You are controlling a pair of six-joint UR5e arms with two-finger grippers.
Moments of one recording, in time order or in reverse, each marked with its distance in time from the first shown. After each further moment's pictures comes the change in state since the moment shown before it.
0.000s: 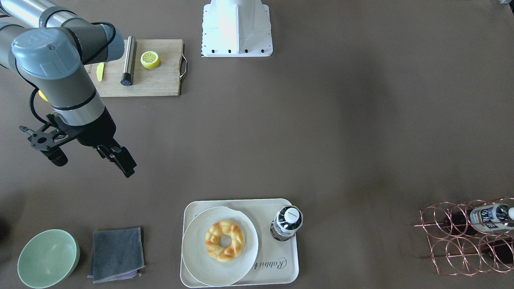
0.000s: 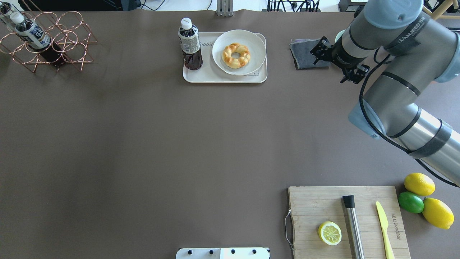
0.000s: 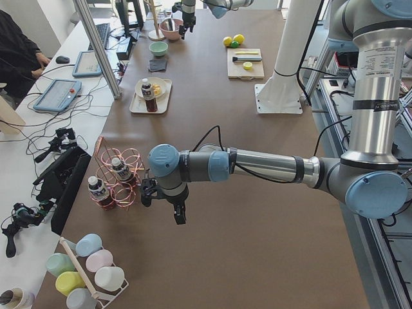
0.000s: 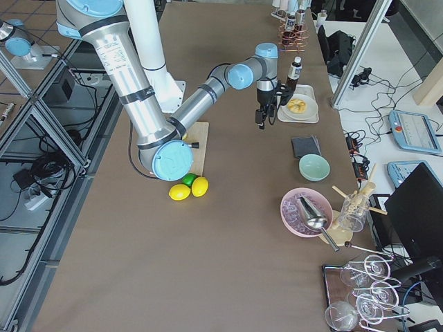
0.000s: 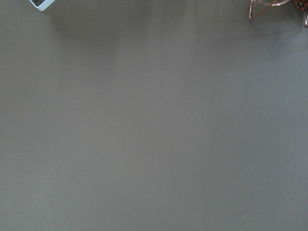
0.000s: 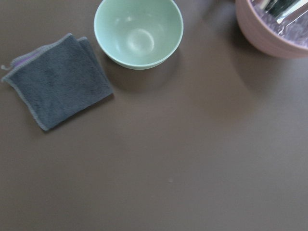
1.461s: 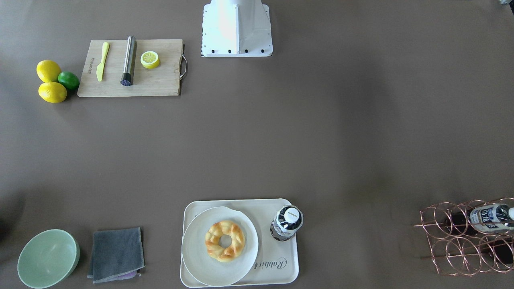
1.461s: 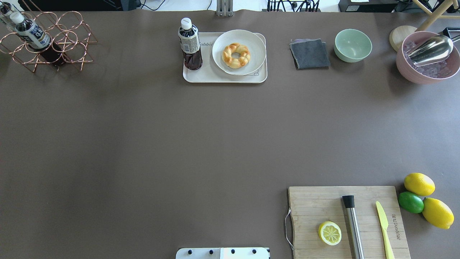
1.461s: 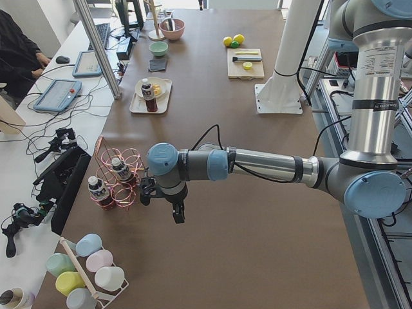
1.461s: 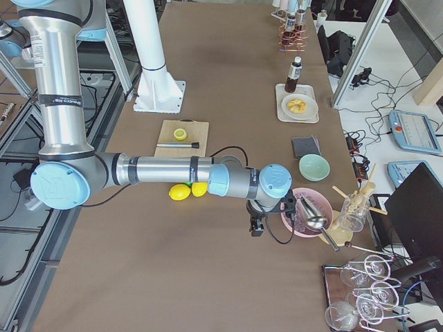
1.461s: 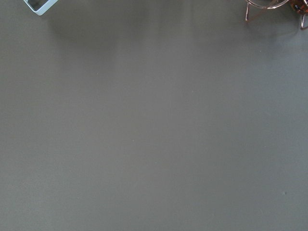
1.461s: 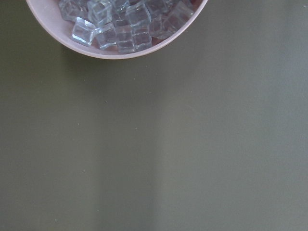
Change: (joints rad) left arm 0.000 -0.008 0.002 0.002 -0.001 0.006; right arm 0.598 -0.398 -0.335 0.137 0.494 -1.432
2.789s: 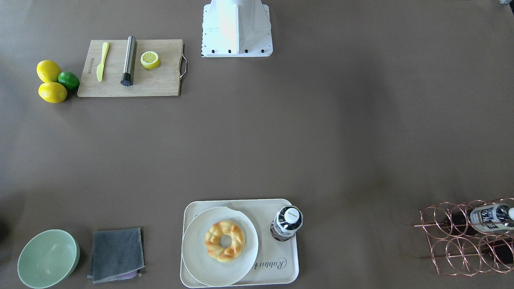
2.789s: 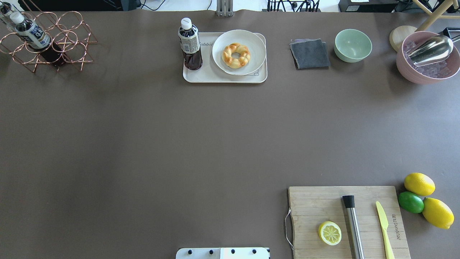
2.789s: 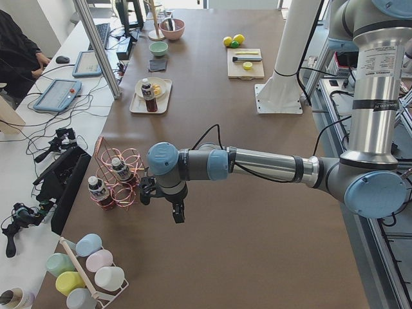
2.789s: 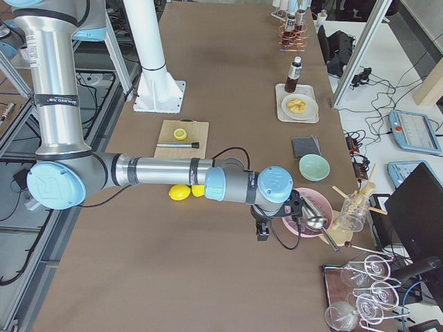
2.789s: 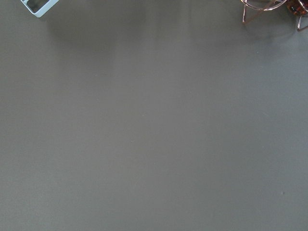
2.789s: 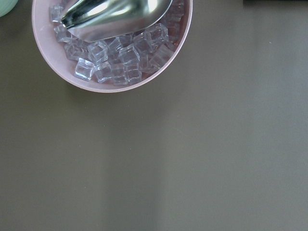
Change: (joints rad) left arm -0.002 0.001 -0.003 -0.002 -0.001 0.000; right arm 0.080 0.016 -0.011 0.035 0.020 0.000
